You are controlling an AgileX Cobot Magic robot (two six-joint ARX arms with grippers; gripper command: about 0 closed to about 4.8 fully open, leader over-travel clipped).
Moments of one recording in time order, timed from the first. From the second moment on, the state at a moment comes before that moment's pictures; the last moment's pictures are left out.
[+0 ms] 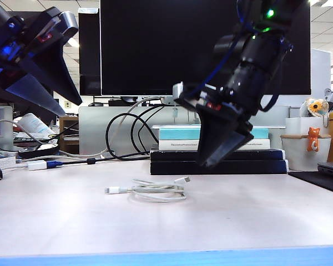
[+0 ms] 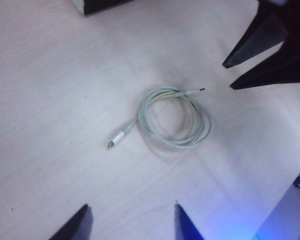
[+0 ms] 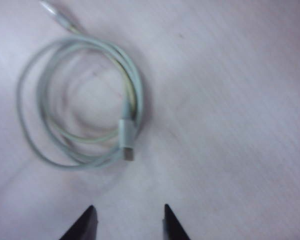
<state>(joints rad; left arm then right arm) -0.31 1.27 0.89 -0.48 0.47 0.05 0.44 1.87 1.40 -0.80 -0.44 -0.39</state>
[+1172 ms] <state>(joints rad) -0.30 1.27 0.89 -0.54 0.47 0.05 0.52 1.97 1.48 -0.78 -0.31 -0.42</state>
